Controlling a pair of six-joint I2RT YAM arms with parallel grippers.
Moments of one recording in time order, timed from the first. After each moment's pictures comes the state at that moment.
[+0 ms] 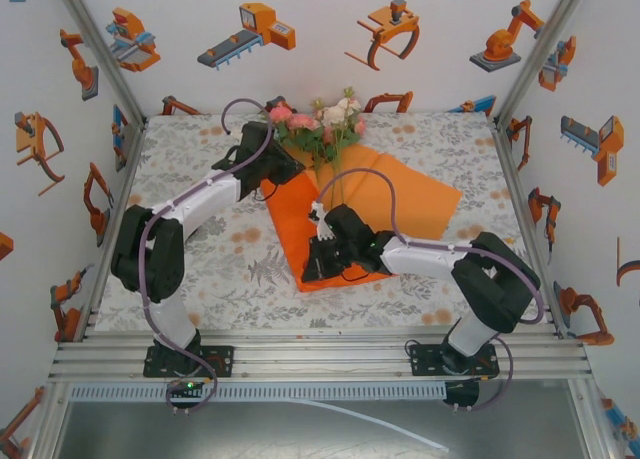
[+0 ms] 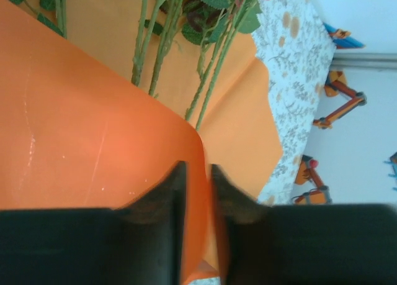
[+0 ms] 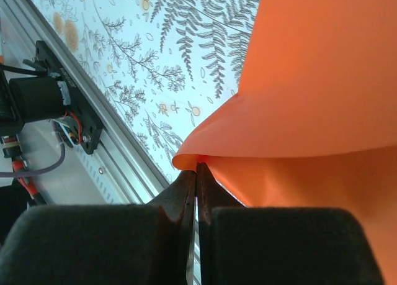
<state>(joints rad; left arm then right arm) -0.51 1.79 1.33 -0.15 0.02 -1.07 0.86 1.61 0.81 0.02 -0.44 0.62</state>
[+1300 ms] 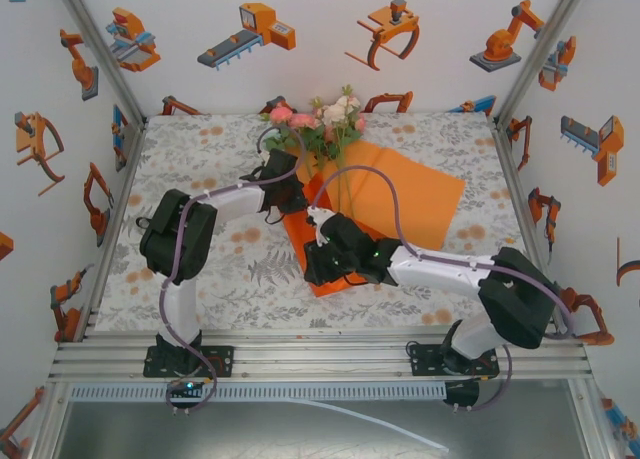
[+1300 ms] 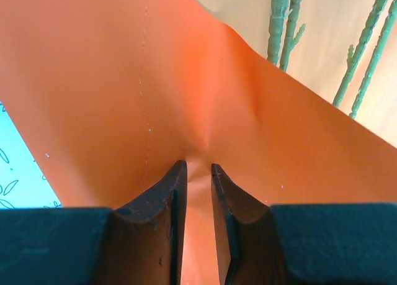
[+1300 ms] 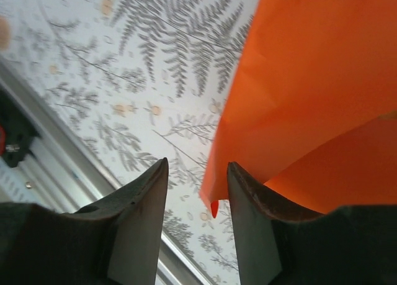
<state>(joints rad) -0.58 1.98 1.28 -0.16 -0.01 -0.78 0.98 1.49 0.82 -0.12 -0.11 0.44</state>
